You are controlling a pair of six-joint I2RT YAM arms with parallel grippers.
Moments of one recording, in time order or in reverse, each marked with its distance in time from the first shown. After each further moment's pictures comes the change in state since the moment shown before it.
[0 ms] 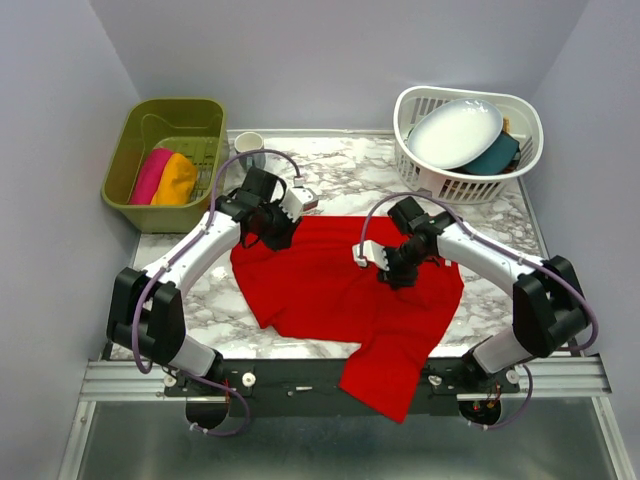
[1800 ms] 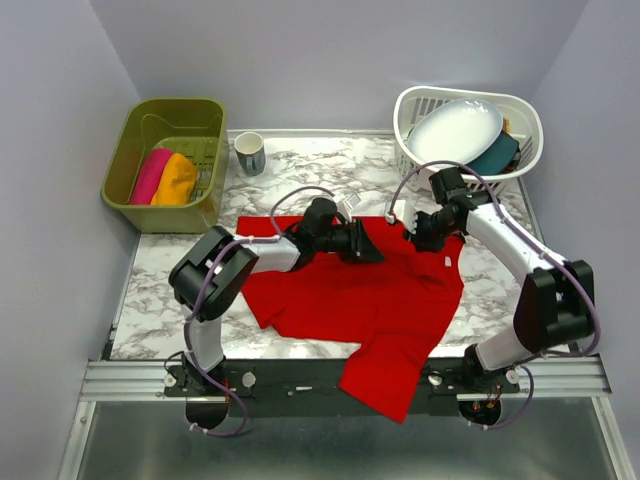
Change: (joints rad) left arm -0.297 0.391 -0.158 1.137 0.261 -1.381; right arm -0.277 0.009 0.135 -0.017 0.047 0.021
